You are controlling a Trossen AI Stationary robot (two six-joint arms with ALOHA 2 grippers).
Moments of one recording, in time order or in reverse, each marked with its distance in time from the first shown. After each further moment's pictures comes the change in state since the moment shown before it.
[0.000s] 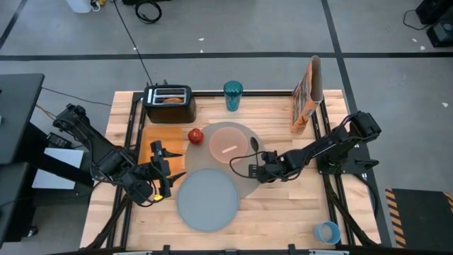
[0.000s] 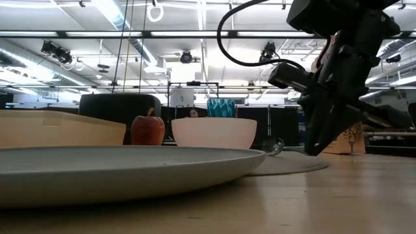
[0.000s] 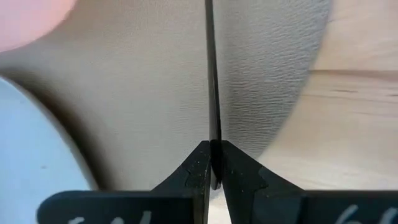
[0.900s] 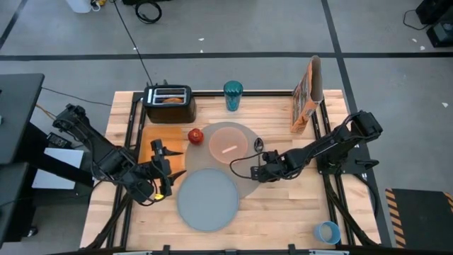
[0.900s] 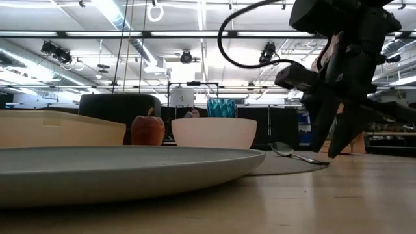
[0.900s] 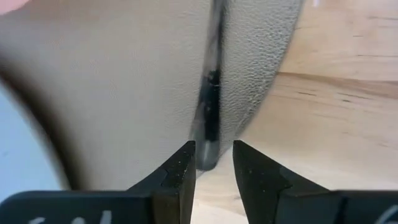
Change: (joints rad) left arm 0.014 0.000 0.000 -0.003 -0.011 0.043; right arm -0.002 -0.017 0.008 -0.088 -0.042 -0.087
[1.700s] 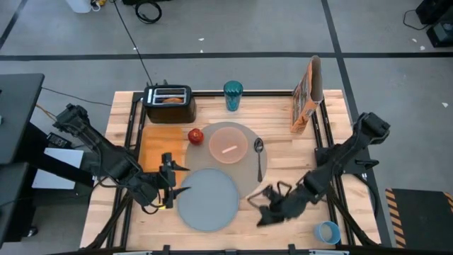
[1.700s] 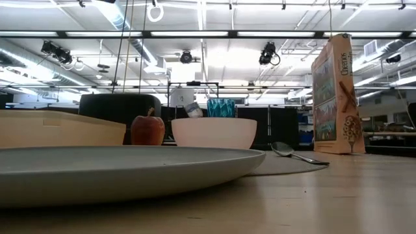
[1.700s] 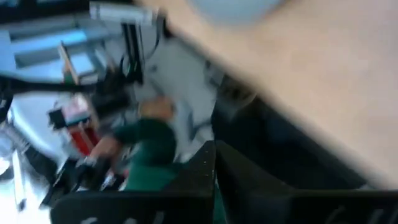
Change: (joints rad) left arm -0.015 0.000 -0.198 0.342 0.170 0.045; right arm 0.390 -0.070 0.139 0.466 -0.029 0.107
